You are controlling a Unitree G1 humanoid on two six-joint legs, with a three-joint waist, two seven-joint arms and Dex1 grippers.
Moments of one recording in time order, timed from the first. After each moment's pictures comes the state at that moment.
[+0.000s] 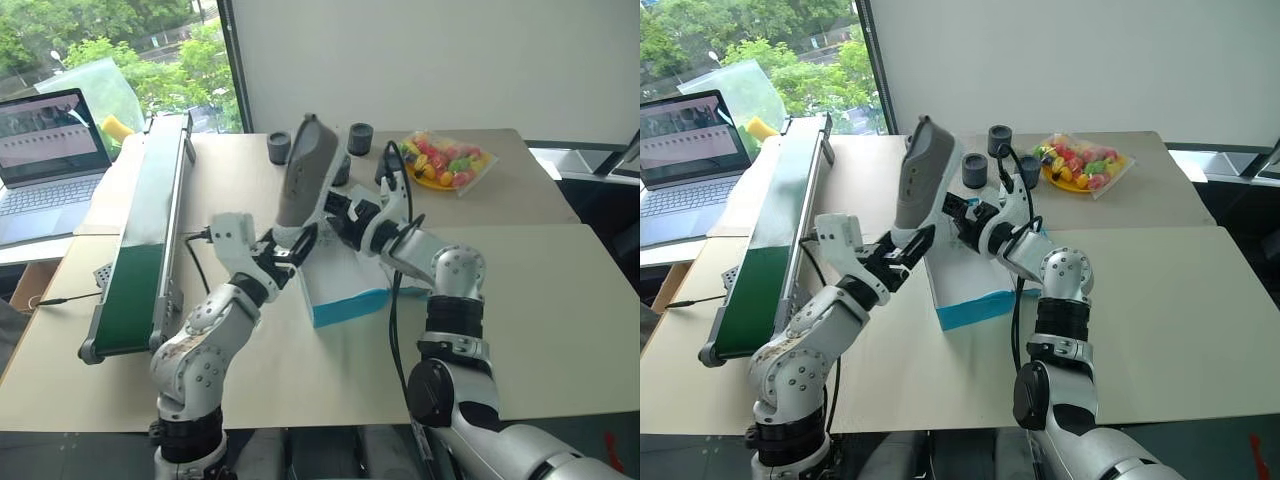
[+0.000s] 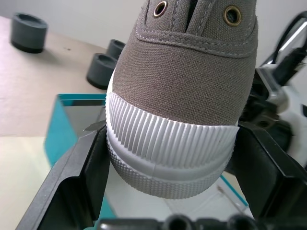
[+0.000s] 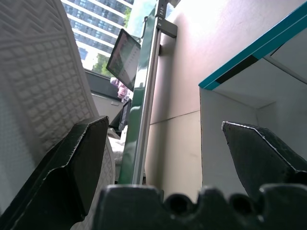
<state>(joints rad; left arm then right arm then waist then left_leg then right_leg) -0.26 0.05 0.16 -0.56 -0.63 0.83 -0.02 -0.86 0.07 -0.45 0.26 0.88 1.07 0.02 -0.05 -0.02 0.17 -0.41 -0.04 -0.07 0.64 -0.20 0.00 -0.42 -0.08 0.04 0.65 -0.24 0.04</state>
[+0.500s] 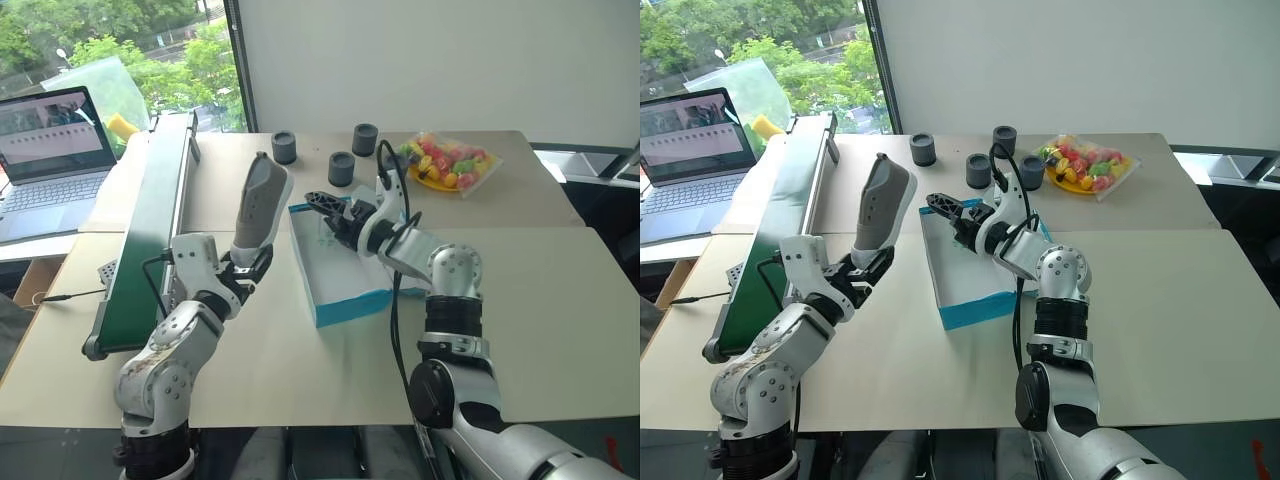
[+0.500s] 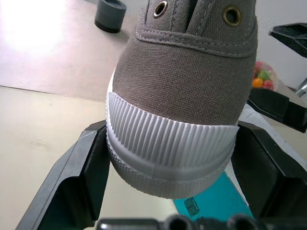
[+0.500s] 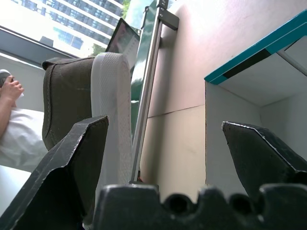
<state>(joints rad) -0.17 0.16 0.21 -0.54 -0.63 0.83 -0.03 -0.86 0.06 -0.40 0.26 0.88 1.06 0.02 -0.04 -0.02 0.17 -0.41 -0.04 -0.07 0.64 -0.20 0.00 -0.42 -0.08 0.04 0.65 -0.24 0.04</state>
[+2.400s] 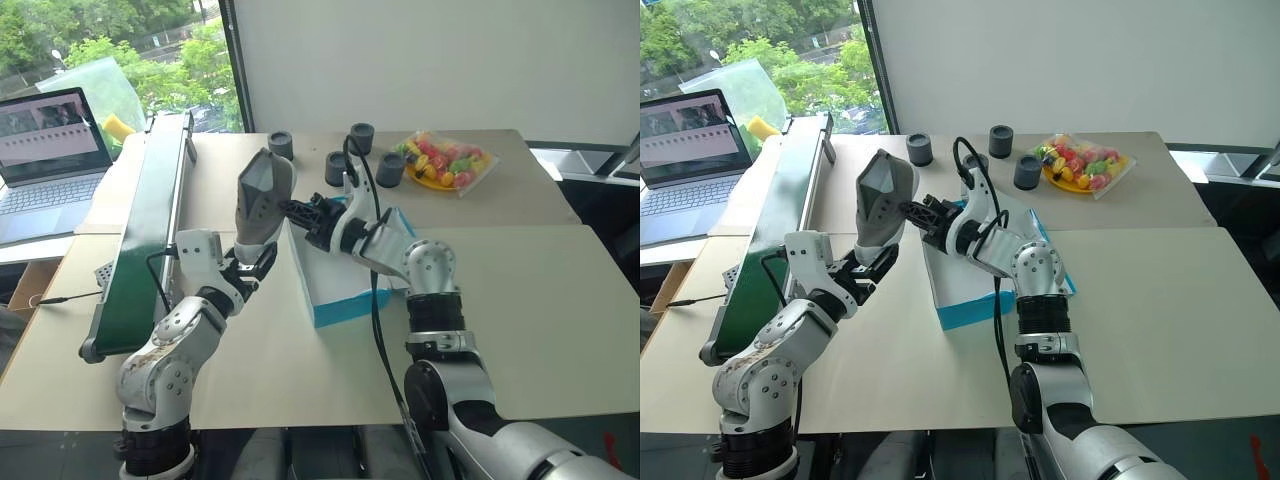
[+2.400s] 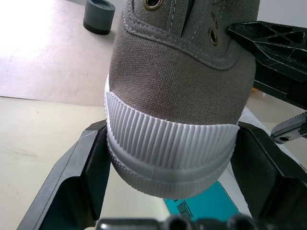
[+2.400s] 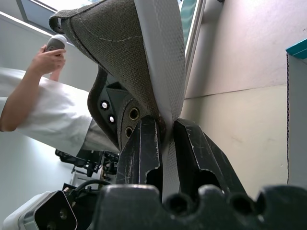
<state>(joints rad) -0.19 0.18 0.20 -0.53 -0.63 0.83 -0.03 -0.88 0.09 -0.23 0.31 1.01 0.99 0.04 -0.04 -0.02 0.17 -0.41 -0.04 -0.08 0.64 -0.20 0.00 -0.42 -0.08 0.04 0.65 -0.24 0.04</state>
